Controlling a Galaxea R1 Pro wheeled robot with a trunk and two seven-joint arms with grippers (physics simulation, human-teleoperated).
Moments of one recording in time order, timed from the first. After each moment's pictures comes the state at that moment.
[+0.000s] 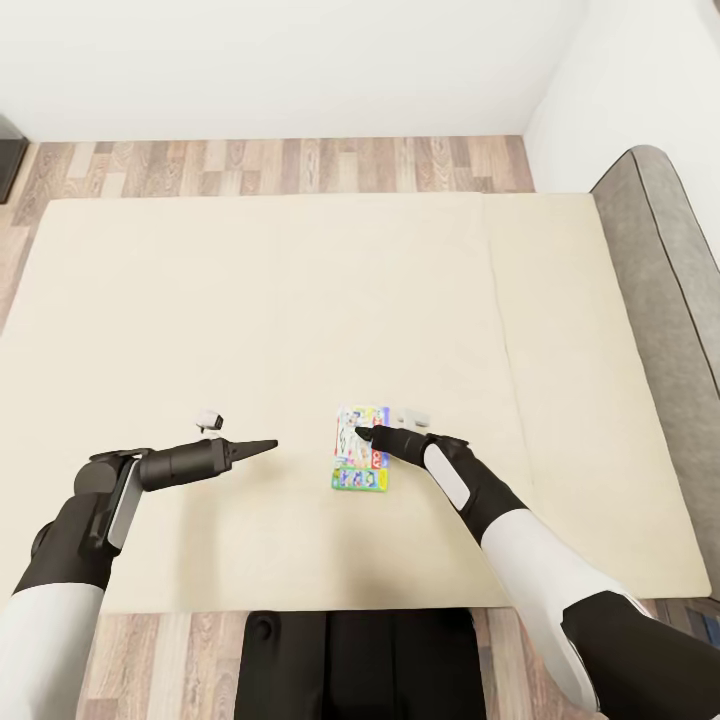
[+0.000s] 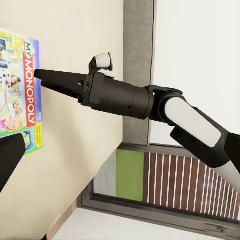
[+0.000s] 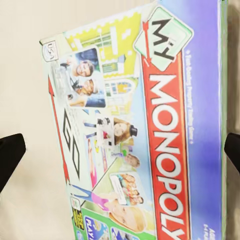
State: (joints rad) left arm -0.71 0.18 0.17 -1.16 0.16 0.93 -1.35; right arm -0.97 0.11 0.28 -0.62 -0.59 0.42 0.15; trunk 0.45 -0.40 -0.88
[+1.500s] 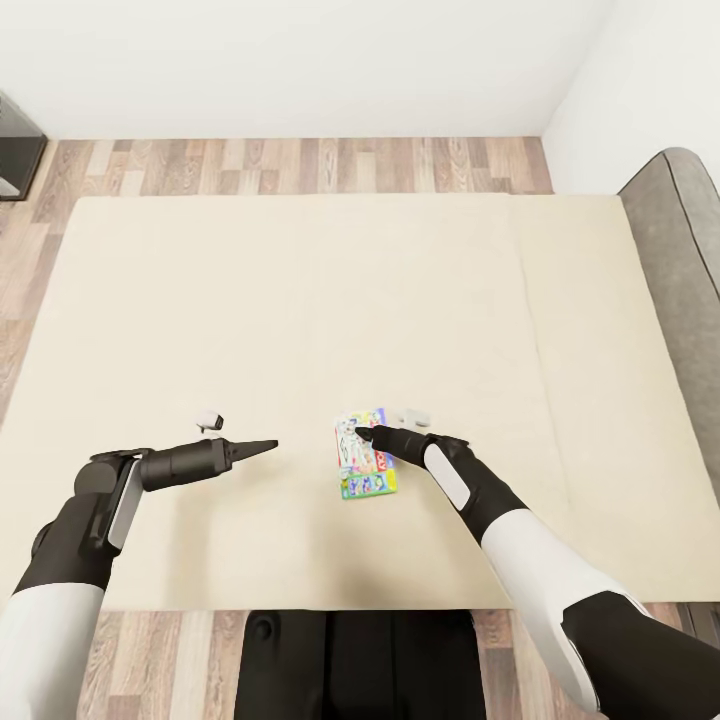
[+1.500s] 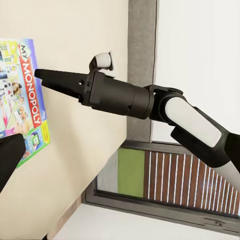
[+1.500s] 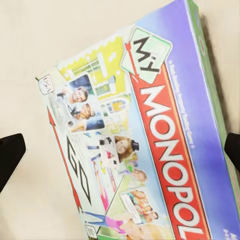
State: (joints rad) left arm -0.71 0.18 0.17 -1.16 0.16 0.93 -1.35; right arm -0.97 0.11 0.28 -0.62 -0.59 0.42 0.15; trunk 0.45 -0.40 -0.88
